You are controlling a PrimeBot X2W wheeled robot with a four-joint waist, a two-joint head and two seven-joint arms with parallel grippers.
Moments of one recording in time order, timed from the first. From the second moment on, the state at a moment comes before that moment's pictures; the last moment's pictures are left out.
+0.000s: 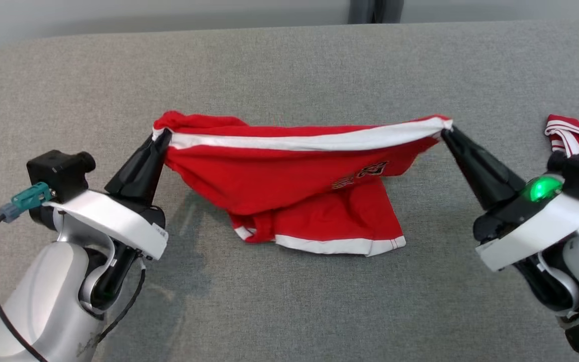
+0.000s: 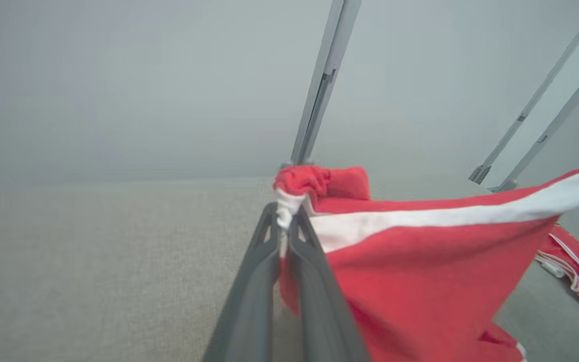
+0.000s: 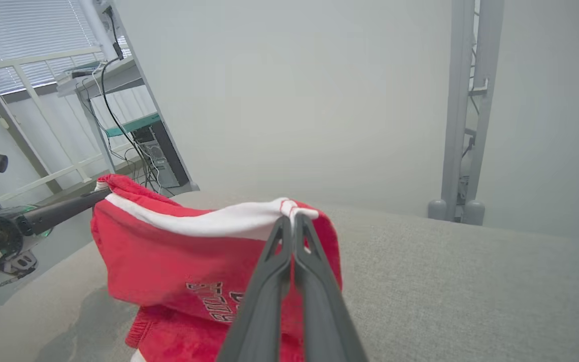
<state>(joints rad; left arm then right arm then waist) -0.45 0.33 -0.37 0.30 -0.71 -0.12 -0.06 -0.49 -0.51 0.60 0.09 0.81 0.13 -0.18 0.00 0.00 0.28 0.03</state>
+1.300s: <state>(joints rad) -1.18 0.24 -0.39 0.39 -0.65 -0.10 0.04 -1.12 -0.36 0.32 0.32 0.55 0.13 -0.08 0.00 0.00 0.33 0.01</state>
